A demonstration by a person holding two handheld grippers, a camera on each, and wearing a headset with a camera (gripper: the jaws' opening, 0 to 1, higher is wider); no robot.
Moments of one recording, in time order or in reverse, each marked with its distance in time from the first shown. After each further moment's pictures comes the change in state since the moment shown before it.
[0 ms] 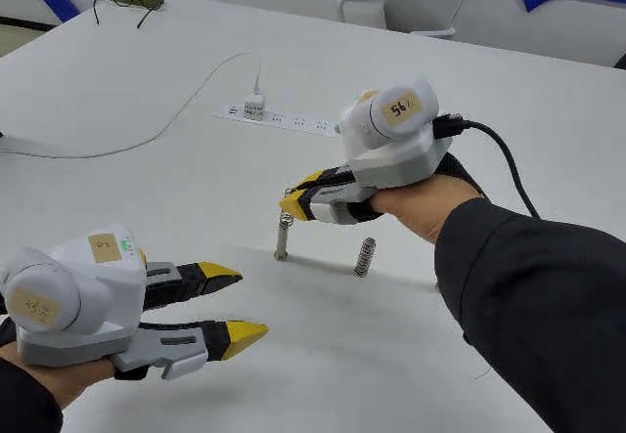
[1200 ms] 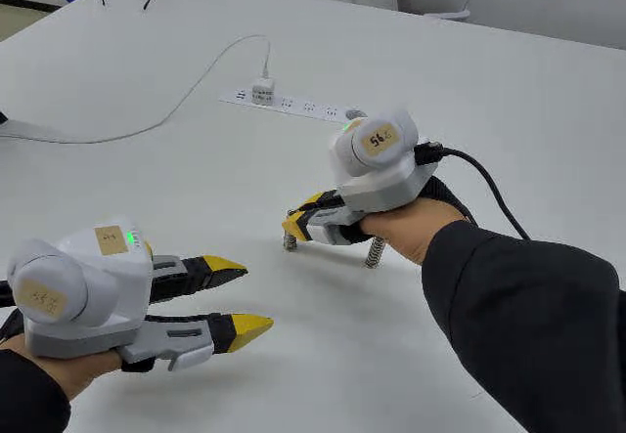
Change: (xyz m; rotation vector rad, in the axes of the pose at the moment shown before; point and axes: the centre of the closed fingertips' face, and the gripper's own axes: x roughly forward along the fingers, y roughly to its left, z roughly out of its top) left arm 0.003 0.006 -0.009 -0.026 0.013 0.004; right arm 0.035 0.004 -0.044 0.032 0.087 -0.010
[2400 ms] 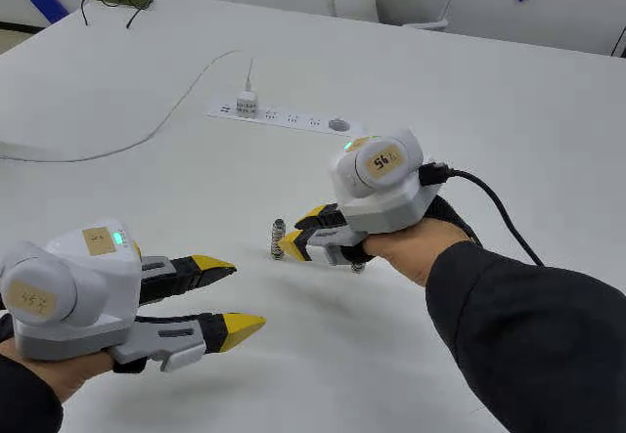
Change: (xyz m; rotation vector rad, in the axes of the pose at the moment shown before) left arm -0.002 0.002 0.013 0.019 -0.007 0.006; right arm -0.035 0.008 -0.006 0.011 -0.044 -0.038
